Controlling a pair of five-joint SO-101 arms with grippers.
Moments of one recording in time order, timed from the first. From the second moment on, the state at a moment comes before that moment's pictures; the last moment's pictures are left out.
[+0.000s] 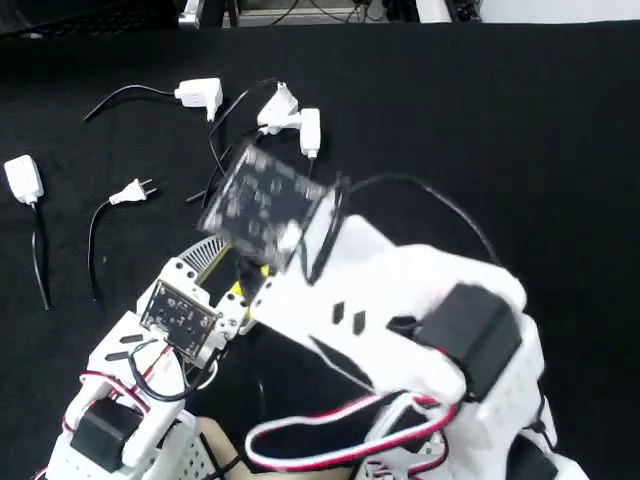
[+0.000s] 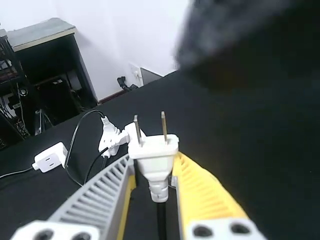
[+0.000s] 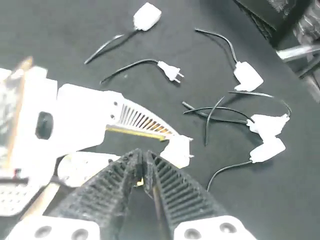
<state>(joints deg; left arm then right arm) 24.0 -104.0 74.0 48.5 -11.3 -50.0 -32.4 -15.1 99.1 16.3</state>
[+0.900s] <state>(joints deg) 29.2 -103.9 68.2 55.4 -9.0 -43.4 -32.9 -0.7 92.2 20.6</state>
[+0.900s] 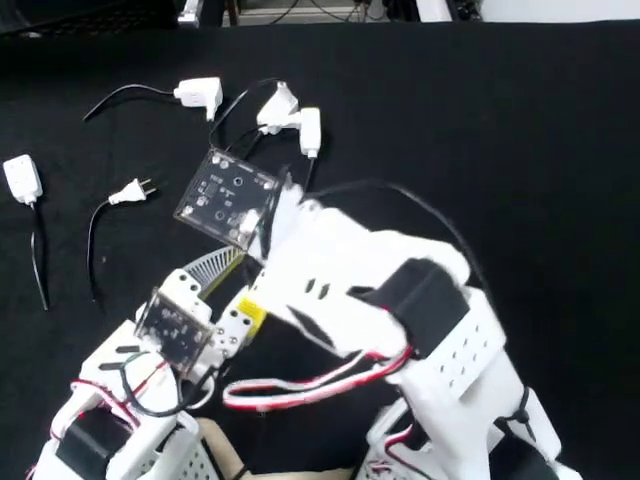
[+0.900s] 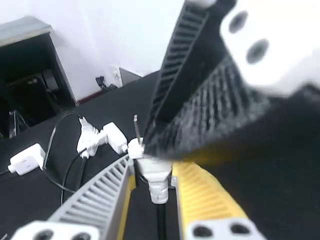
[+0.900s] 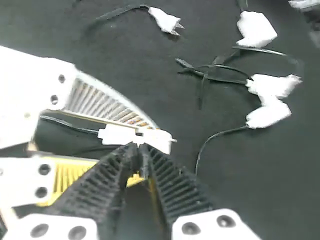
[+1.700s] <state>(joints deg) 29.1 -104.0 63.5 61.7 -8.8 -37.6 -34.6 7.2 84.3 22.9</state>
